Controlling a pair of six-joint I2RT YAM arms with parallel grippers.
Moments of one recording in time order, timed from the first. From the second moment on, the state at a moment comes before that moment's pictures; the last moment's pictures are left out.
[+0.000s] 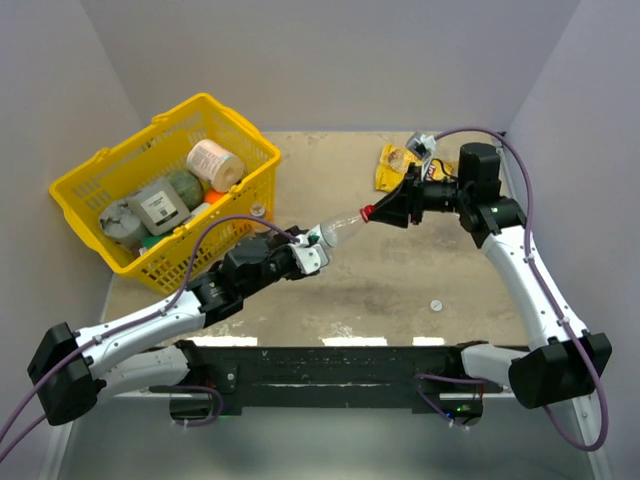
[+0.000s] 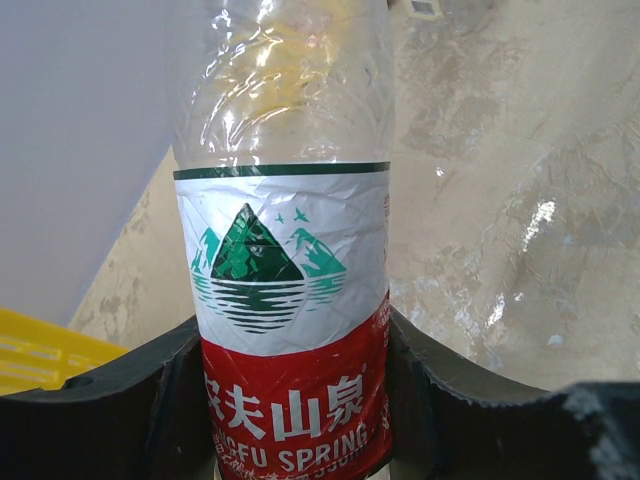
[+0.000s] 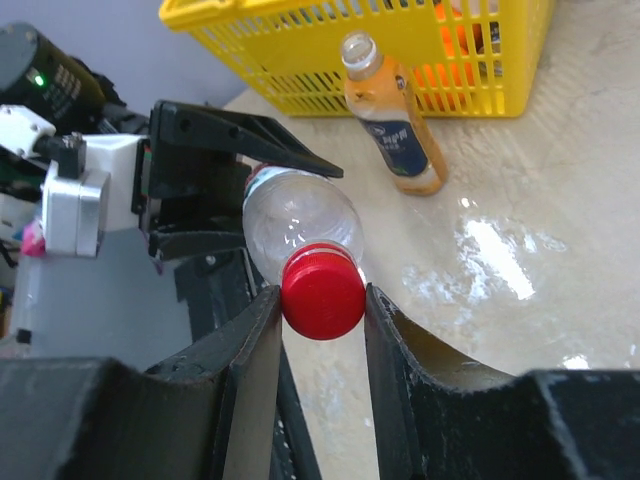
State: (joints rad) left arm -0.90 1.02 0.64 0.16 -0.02 0.53; right arm 0.21 1.22 1.21 -0.47 -1.06 0.05
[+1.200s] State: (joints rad) left arm -1.02 1.34 0.86 0.61 -0.53 1.21; right arm 0.18 1.47 1.53 -0.30 -0.92 0.64
